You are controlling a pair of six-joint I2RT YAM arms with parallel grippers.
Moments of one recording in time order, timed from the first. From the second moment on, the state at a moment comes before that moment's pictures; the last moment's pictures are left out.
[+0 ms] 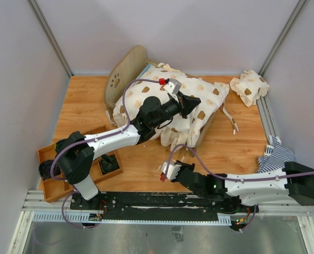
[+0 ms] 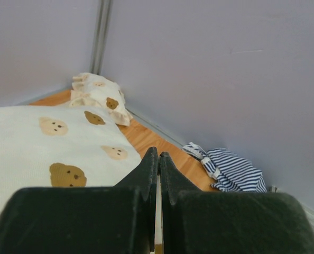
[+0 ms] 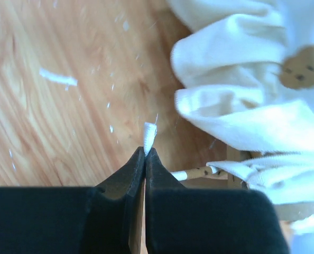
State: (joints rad) left arm -0.87 1.64 1.15 0.70 0.11 -0.35; right arm 1.45 1.13 0.40 0.10 0.70 -0.44
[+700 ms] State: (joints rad) left arm -0.81 1.74 1.25 0.63 0.13 -0.35; right arm 1.46 1.33 0.11 0.70 0.88 0.05
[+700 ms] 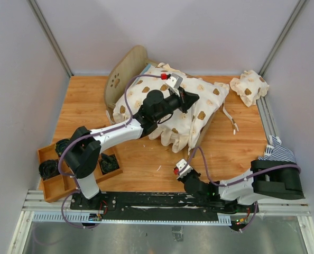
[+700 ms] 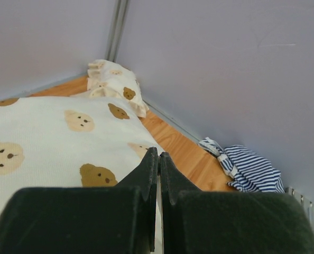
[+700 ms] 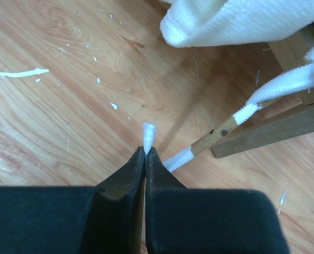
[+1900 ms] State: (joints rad) left arm -0.98 1.11 0.41 0.48 0.03 -0.33; right arm 0.80 0.88 0.80 -0.51 0.85 0.56
